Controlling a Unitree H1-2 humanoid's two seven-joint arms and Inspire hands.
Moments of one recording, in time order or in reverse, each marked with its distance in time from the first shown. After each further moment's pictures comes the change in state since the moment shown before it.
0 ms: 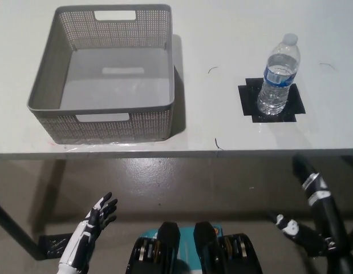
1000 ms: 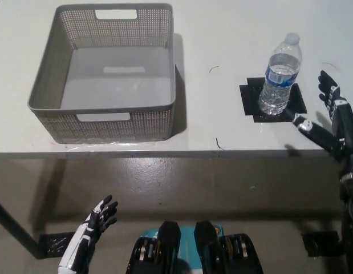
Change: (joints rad) left_arm 0.011 0.000 0.001 0.001 -0.004 -0.015 -0.009; right_arm -0.466 -0.062 -0.129 0.322 -0.067 0.319 -0.065
